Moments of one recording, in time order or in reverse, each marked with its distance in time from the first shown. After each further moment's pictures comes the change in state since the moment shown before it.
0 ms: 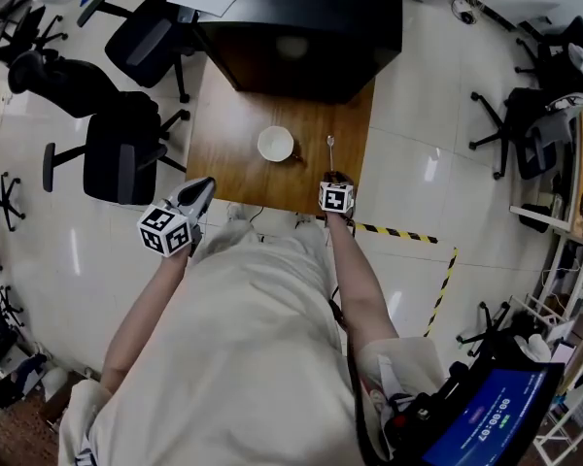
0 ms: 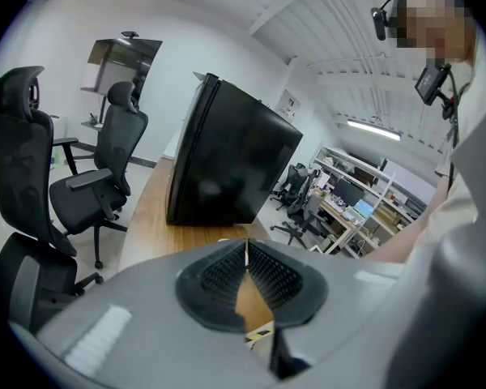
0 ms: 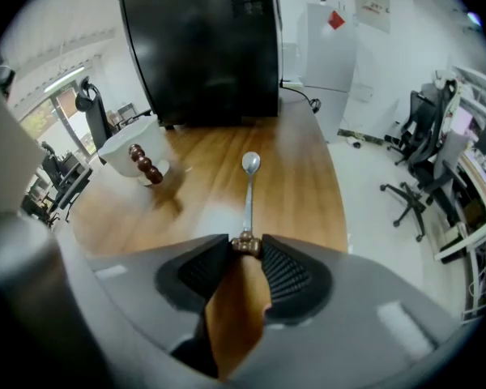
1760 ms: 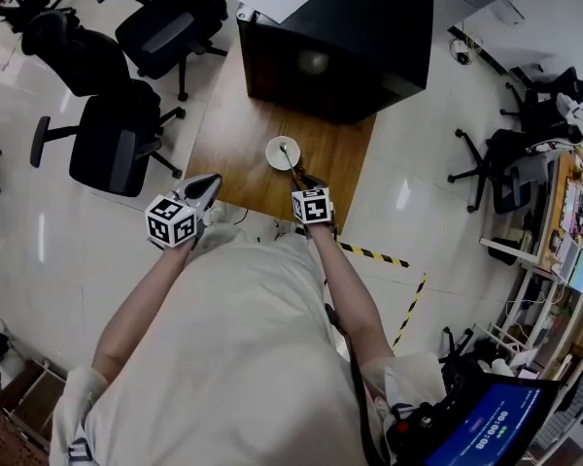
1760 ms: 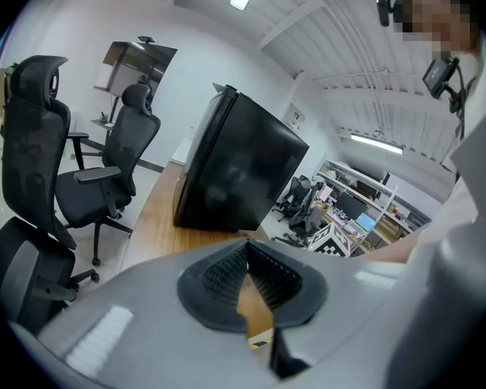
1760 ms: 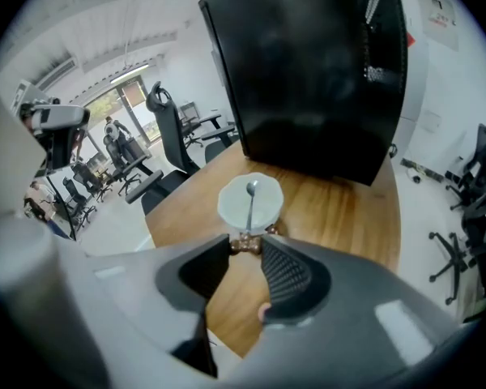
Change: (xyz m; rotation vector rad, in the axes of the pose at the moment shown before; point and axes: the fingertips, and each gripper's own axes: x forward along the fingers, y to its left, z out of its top) left arm -0.009 0.021 -0.008 -0.051 -0.088 0.003; right arm -0.077 0.144 0.086 -0.281 -0.060 0.296
